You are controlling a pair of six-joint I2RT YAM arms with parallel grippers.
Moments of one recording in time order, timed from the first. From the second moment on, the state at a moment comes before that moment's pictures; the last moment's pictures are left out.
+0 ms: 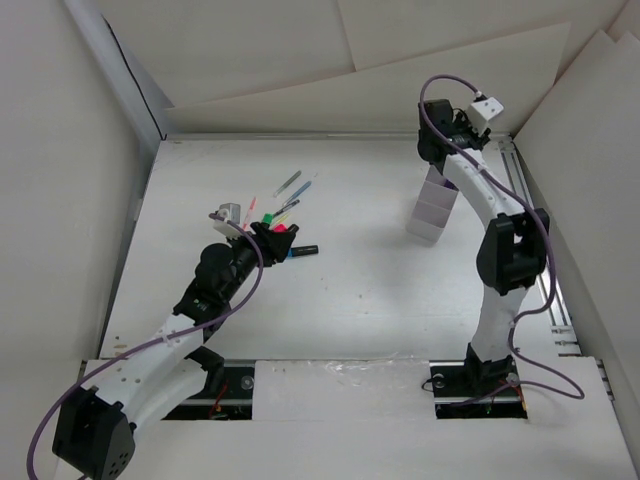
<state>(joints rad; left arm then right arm) -0.49 0.78 0.39 0.29 0.01 -0.68 0.23 1.96 1.82 -0.49 1.21 0.70</state>
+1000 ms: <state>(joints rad) -0.49 0.81 0.39 0.30 0.01 -0.69 0.32 2.18 1.89 -0.50 1.40 0.69</state>
